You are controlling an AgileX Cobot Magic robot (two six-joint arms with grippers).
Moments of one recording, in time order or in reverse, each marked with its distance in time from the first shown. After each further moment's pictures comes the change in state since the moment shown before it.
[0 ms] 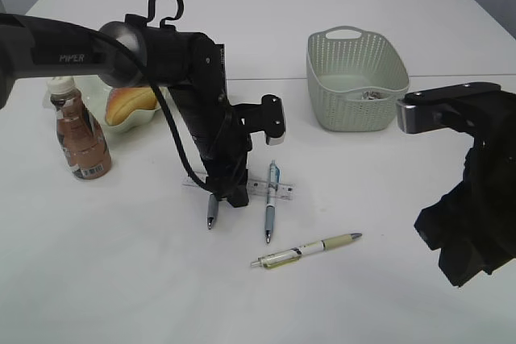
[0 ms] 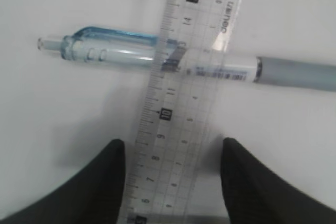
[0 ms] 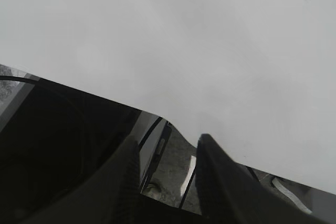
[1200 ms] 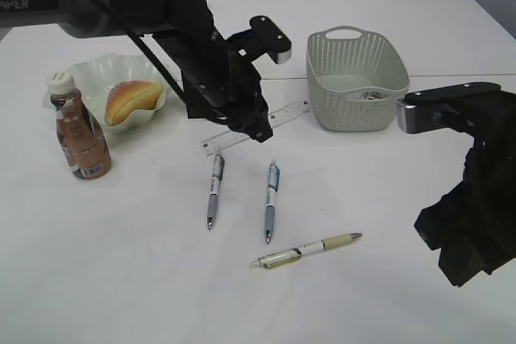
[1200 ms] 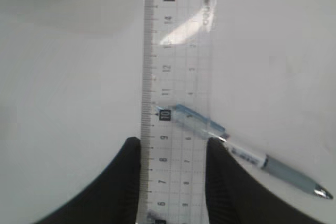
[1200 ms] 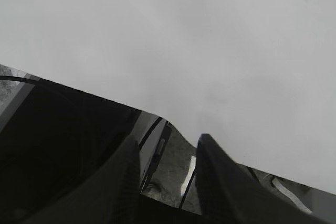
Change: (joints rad) left arm 0.000 -0.145 -0.002 -0.087 -0.097 -0.296; right arm 0.000 0.000 0.000 0.000 -0.002 0.000
